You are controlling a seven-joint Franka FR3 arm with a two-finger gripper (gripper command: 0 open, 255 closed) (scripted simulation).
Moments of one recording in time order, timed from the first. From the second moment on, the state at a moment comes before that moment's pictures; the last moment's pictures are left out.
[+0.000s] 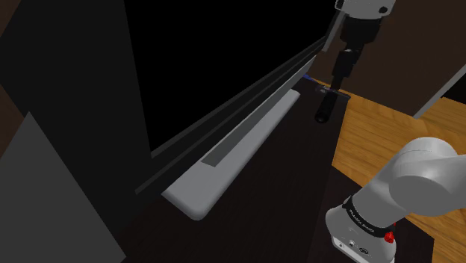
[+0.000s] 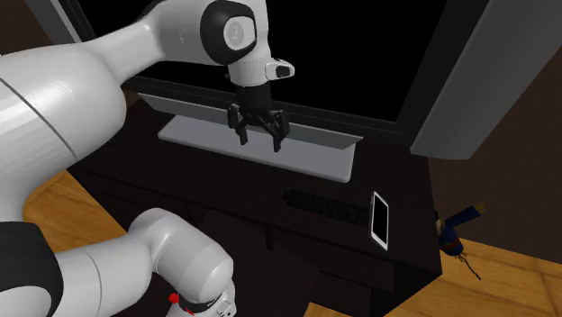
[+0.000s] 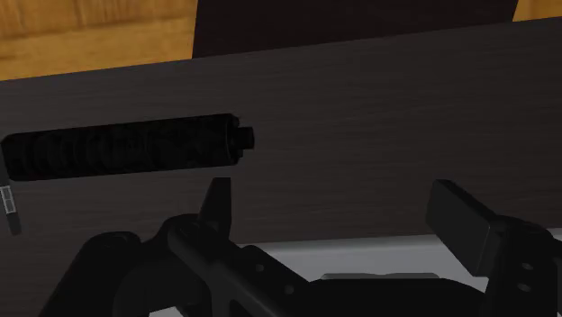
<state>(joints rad) 0.00 -0.76 0.06 -2.33 -0.12 1.43 -0.10</state>
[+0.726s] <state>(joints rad) -0.23 -0.64 0.00 -2.43 -0.10 1.70 0.31</state>
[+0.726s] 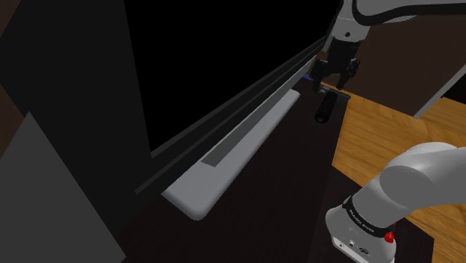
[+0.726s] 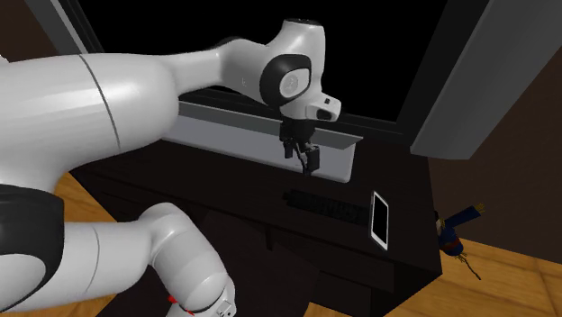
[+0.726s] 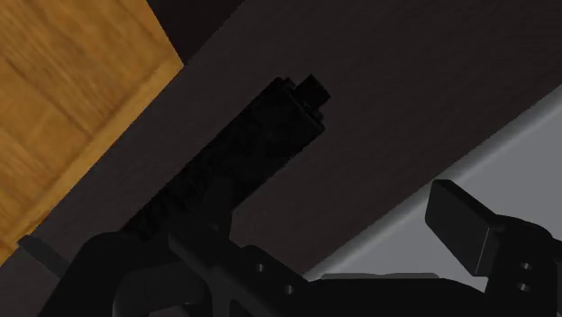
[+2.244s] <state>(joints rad) -0.45 -0.53 -0.08 -2.63 -0.10 2.08 0.70</state>
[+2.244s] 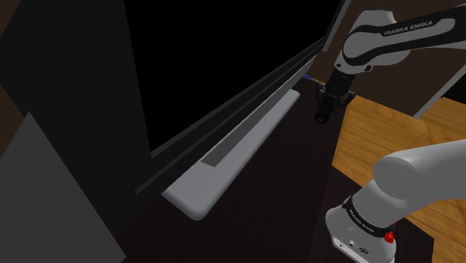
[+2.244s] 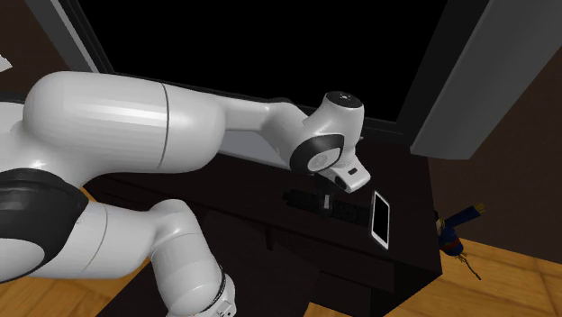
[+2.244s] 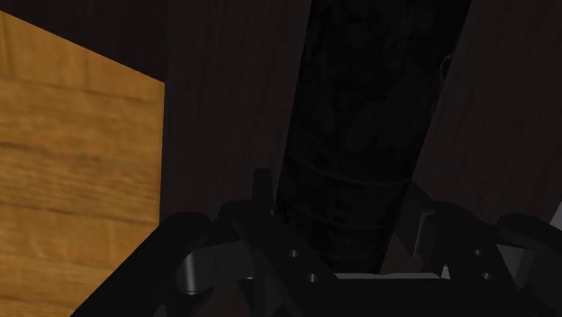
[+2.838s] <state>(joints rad) -0.45 -0.55 -0.08 -2.59 -0.10 2.02 0.70</state>
